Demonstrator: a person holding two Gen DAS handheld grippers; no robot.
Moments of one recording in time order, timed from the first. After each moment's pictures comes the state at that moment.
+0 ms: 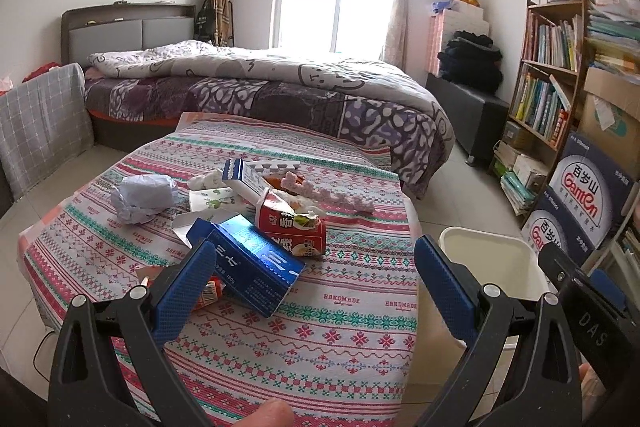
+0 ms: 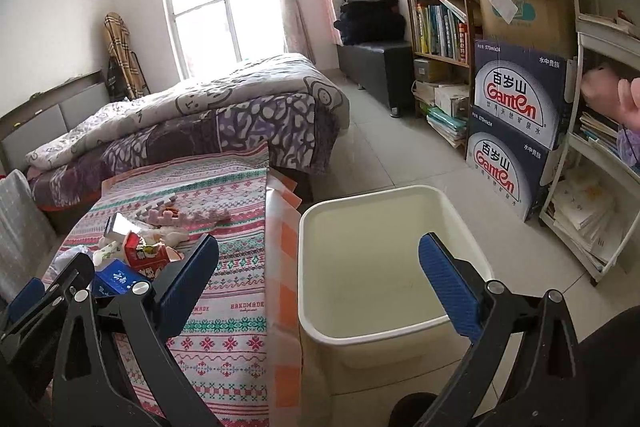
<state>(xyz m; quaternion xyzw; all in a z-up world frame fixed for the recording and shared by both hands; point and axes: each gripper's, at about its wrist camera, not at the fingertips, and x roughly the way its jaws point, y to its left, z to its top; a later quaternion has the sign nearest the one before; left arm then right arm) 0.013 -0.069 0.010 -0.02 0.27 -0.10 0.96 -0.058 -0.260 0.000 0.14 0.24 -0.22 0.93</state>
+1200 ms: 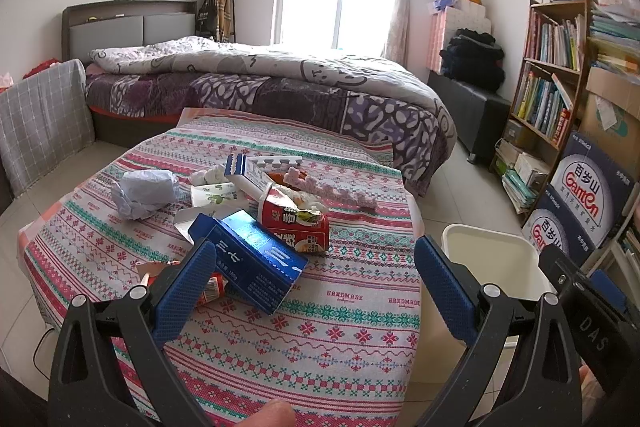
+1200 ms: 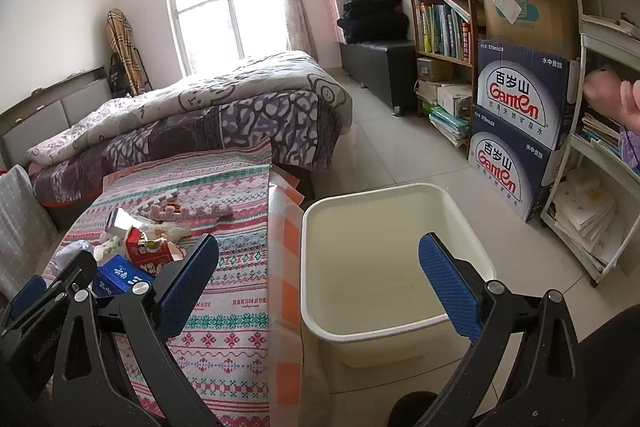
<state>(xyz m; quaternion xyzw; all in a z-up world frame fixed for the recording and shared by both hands) 0.014 -0.066 0.006 -0.02 0.27 -0.10 0.96 -0.057 -0.255 -0.001 0.14 0.24 -0.22 0.93</state>
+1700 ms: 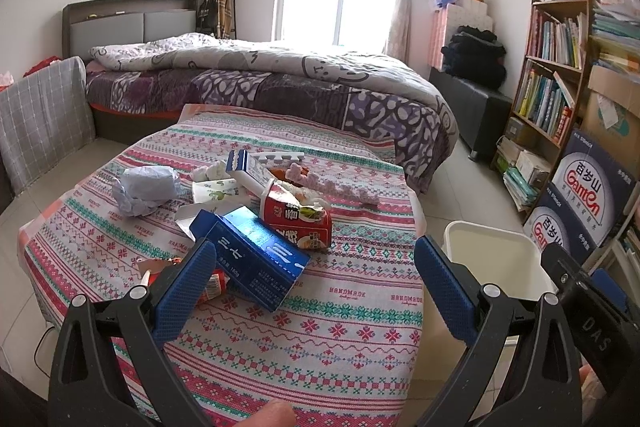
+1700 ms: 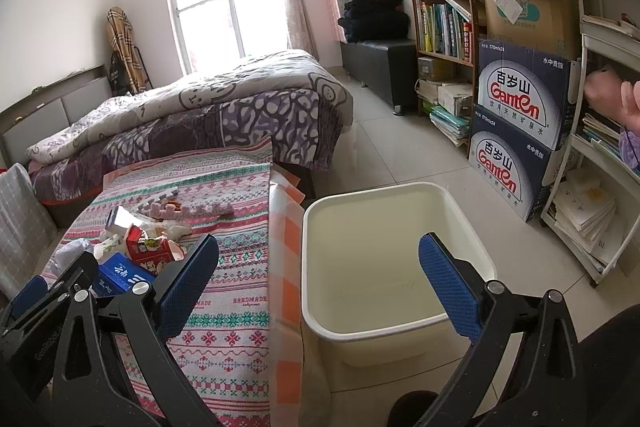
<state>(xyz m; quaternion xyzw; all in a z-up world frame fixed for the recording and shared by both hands) 0.015 -0.064 0.001 -0.02 0.28 -0.10 0.95 -0.056 -0.255 -0.001 0.14 0.24 -0.22 0.93</state>
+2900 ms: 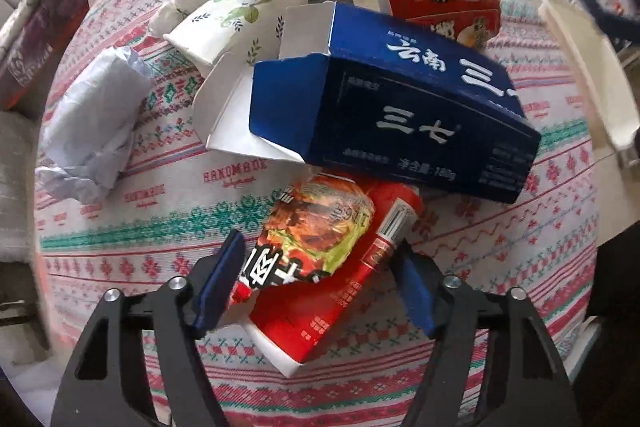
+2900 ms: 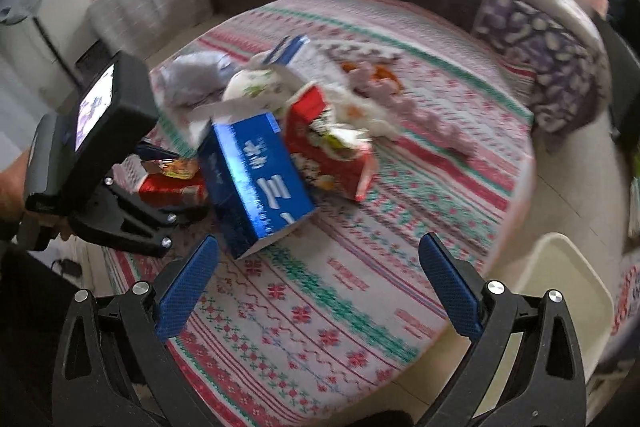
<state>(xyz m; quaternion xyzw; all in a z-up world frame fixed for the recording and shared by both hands) 0.158 0.020 -0.108 0.21 0.60 -0.20 0.75 0.117 -0.150 -0.038 -0.05 0.50 0.19 0.85</state>
